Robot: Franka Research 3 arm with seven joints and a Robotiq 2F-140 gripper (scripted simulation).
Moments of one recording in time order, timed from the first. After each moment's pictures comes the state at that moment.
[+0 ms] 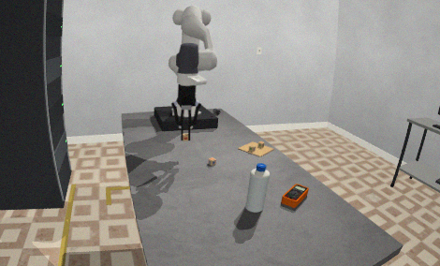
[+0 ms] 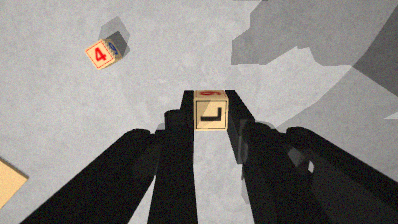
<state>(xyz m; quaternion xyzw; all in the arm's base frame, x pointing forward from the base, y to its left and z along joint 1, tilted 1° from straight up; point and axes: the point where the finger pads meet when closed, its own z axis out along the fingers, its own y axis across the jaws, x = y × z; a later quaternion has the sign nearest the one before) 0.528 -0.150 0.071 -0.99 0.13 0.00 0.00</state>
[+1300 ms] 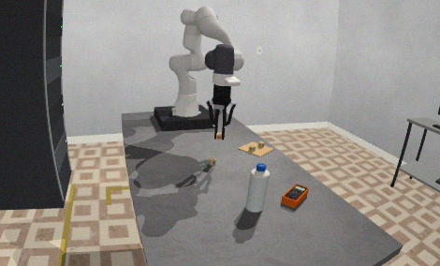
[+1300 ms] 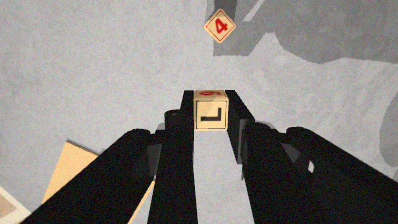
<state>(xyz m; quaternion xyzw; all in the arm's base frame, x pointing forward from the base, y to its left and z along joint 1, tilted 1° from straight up) 0.548 0.003 0.071 -0.96 0.28 0.00 0.00</state>
